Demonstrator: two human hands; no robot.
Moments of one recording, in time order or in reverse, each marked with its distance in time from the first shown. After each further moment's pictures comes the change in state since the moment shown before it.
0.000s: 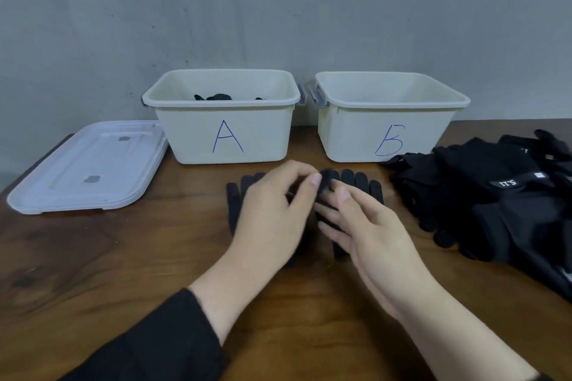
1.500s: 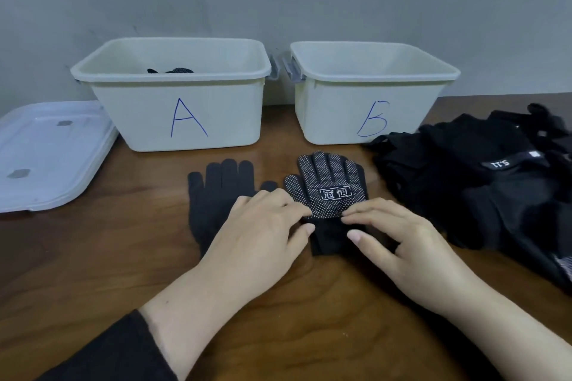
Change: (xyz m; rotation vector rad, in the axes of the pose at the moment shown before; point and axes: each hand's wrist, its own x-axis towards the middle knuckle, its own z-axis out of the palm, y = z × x) left_hand -0.008 -0.038 0.030 0.584 -0.473 0.092; right_hand 0.007 0.040 -0.095 -0.926 -0.090 -0.343
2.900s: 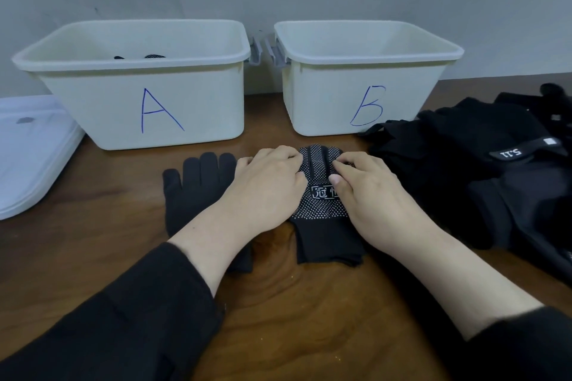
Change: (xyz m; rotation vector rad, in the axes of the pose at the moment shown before) left_hand 0.092 -0.009 0.023 0.038 -0.148 -0.075; right_hand 0.069 0.028 0.021 -0.347 -0.031 0.220
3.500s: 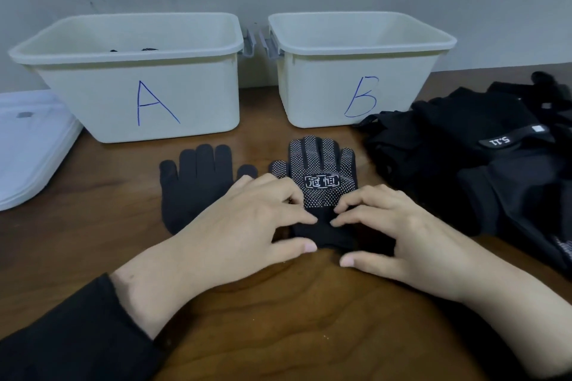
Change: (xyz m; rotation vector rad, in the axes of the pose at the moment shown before) left_hand -0.071 -0.006 -0.012 0.005 -0.006 0.440; right_hand -0.063 0.029 -0.031 0.188 -0.170 -0.423
